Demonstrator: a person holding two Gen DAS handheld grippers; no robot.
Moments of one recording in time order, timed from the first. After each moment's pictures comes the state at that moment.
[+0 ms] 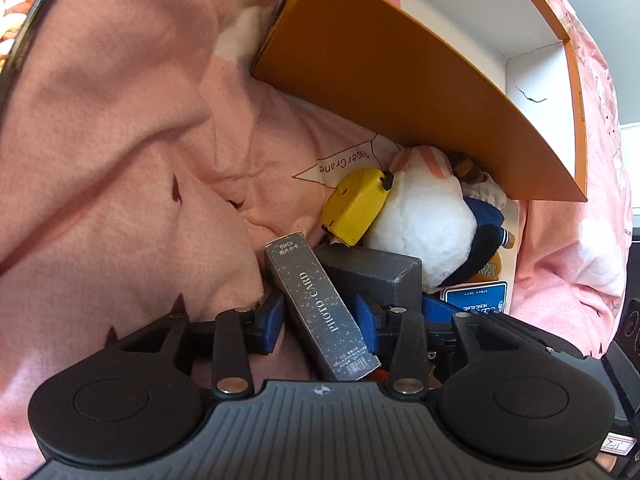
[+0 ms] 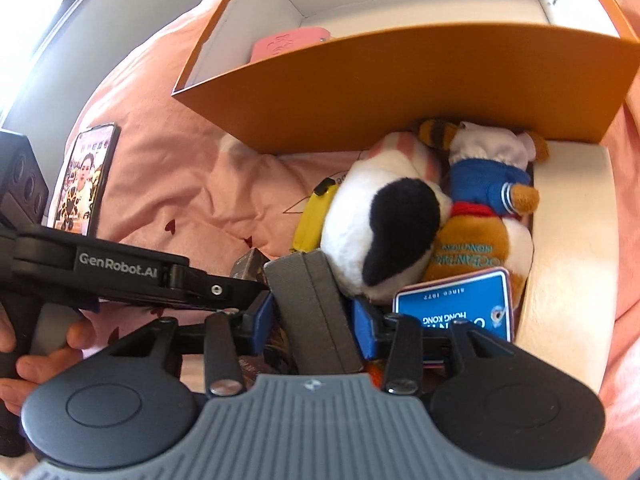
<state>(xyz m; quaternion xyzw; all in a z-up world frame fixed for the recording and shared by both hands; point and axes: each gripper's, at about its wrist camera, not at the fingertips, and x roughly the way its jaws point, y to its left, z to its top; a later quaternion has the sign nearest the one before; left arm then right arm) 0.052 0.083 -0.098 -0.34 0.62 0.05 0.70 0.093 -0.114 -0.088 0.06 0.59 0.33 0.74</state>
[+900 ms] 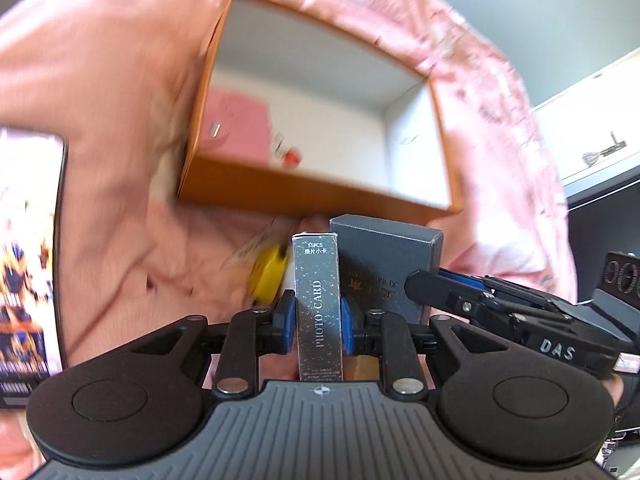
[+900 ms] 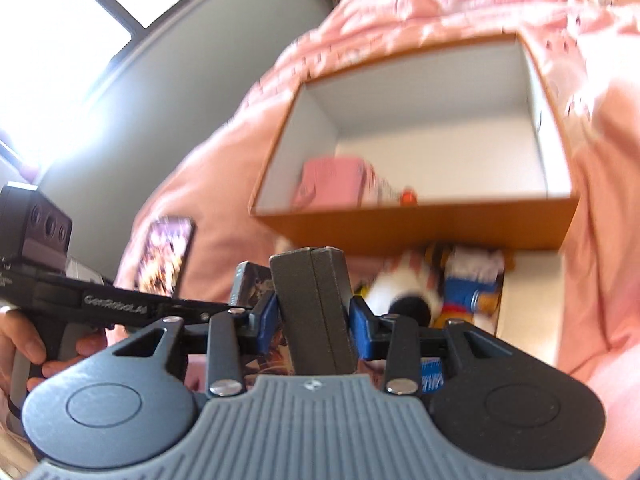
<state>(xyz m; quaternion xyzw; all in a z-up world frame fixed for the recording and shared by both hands) 0.050 0.089 0.013 -0.28 0.52 -0.05 0.80 0.099 -0.152 0.007 0.11 0.48 0.36 0.79</state>
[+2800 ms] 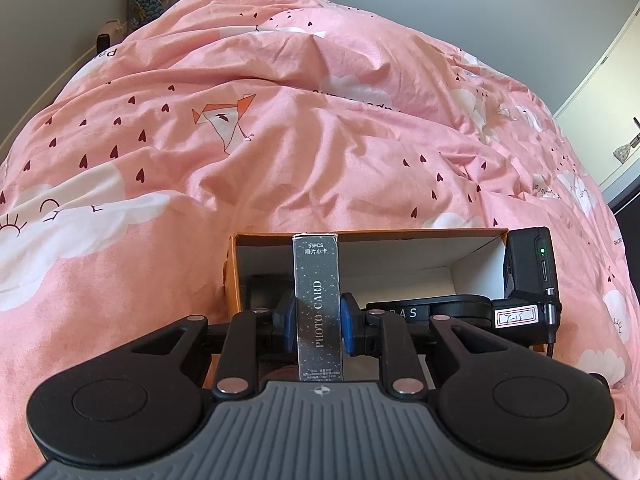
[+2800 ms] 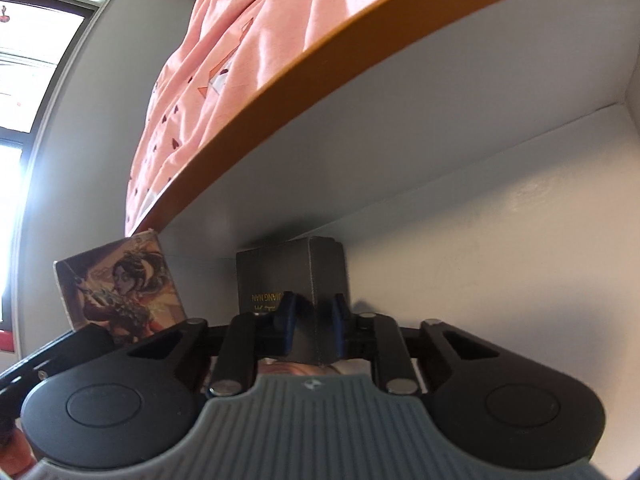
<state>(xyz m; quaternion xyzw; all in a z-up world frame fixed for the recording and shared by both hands) 0.245 0.157 0.010 -0.16 0.48 -0.02 0.86 0.353 -0.040 -0.111 0.26 0.60 0.25 0.71</state>
